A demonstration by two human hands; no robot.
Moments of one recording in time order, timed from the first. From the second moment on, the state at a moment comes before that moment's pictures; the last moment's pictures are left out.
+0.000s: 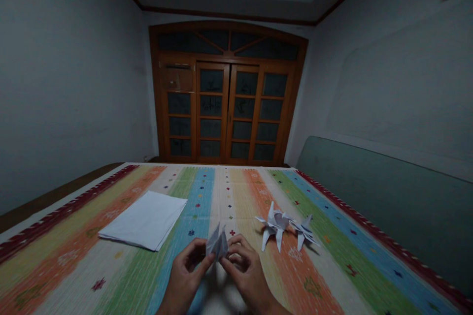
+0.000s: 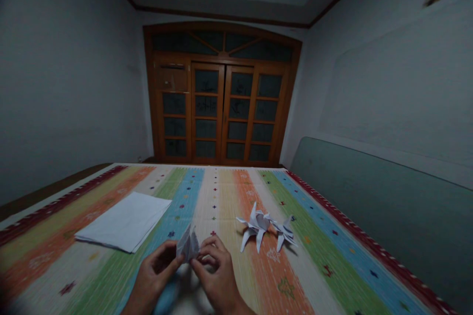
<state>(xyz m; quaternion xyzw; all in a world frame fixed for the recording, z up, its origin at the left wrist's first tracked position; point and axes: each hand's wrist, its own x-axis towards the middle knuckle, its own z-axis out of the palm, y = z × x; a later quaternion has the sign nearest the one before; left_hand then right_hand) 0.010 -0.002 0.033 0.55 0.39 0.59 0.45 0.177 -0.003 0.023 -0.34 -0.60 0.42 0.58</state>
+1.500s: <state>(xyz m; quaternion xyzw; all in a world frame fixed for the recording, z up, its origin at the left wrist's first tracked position) 0.008 -0.016 0.009 0.71 0.40 0.48 0.33 0.187 -0.009 0.005 -0.41 -0.71 0.25 0.51</state>
